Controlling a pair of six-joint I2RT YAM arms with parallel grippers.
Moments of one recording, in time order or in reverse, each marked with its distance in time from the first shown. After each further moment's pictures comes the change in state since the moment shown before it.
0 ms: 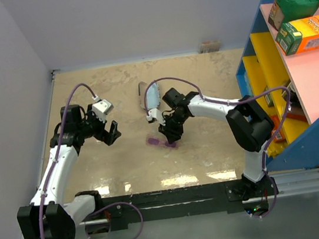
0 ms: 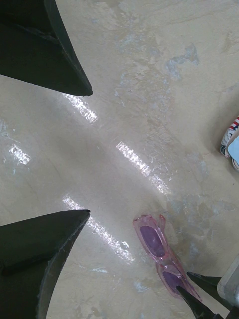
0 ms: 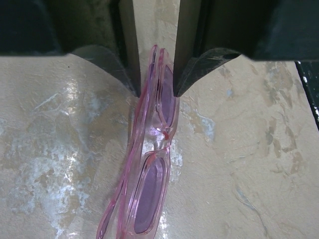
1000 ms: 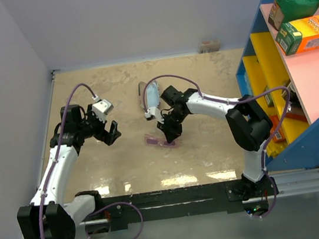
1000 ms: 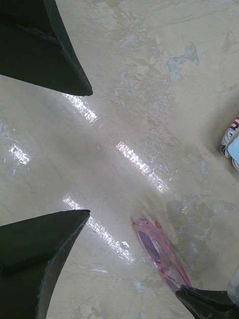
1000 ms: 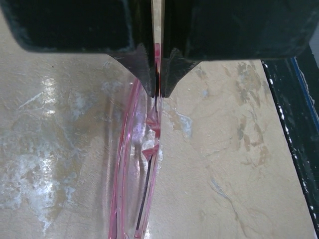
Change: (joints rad) left arm 0.000 0.000 0.000 0.000 0.000 0.000; right arm 0.000 0.019 0.069 -0.092 -0.053 0.035
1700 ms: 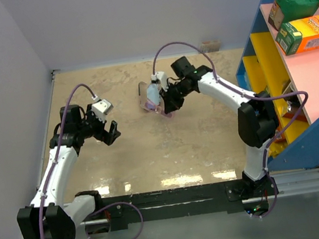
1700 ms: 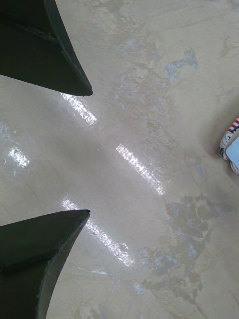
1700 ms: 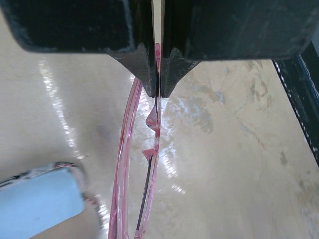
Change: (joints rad) left arm 0.000 -0.011 0.000 0.001 -0.008 0.000; right arm -0.145 -0.015 0.235 -0.002 0.002 0.195
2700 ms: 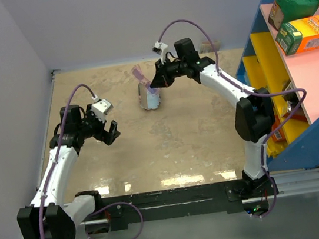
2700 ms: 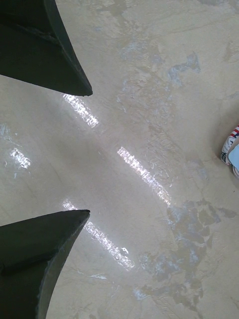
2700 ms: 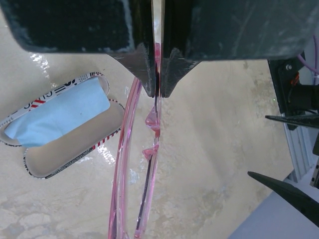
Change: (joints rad) left arm 0.000 0.000 -0.004 0.005 -0.019 0.000; right arm -0.080 0.083 0.192 0.348 -0.124 0.406
